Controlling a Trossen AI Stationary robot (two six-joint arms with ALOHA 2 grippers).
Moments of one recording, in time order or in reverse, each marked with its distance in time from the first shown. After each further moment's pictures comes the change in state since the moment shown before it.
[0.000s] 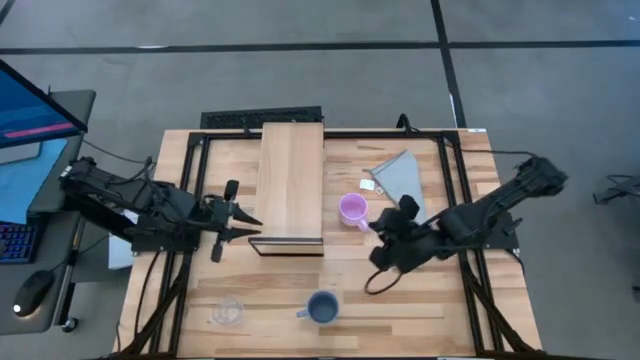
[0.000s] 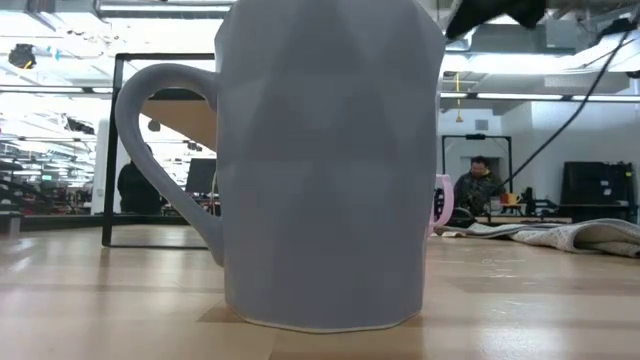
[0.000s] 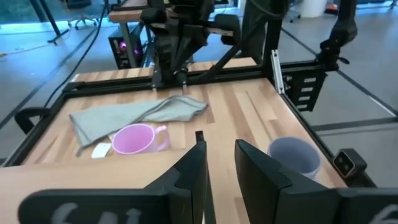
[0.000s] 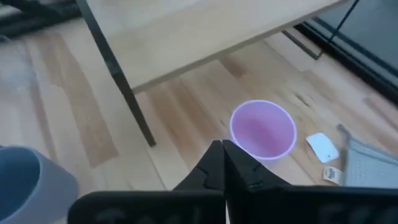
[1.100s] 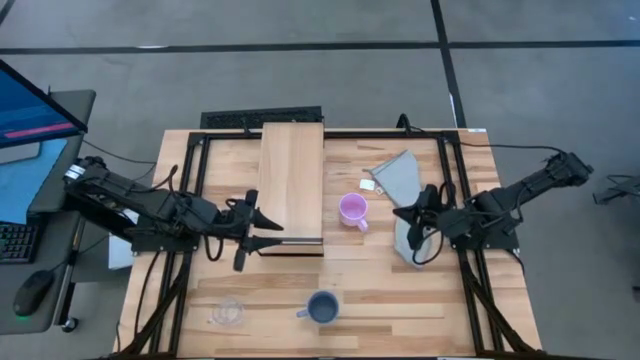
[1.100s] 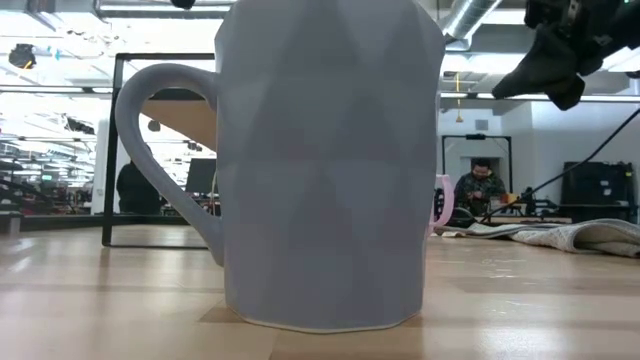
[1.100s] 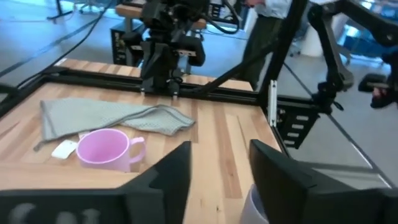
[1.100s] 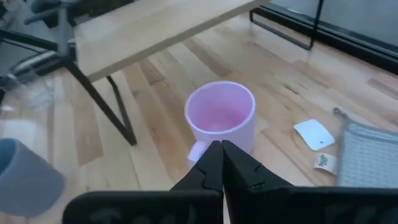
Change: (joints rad) left arm 0.000 0.182 -0.001 0.242 -0.027 -0.208; right arm -0.079 -0.611 -0.640 0.385 -0.049 -0.139
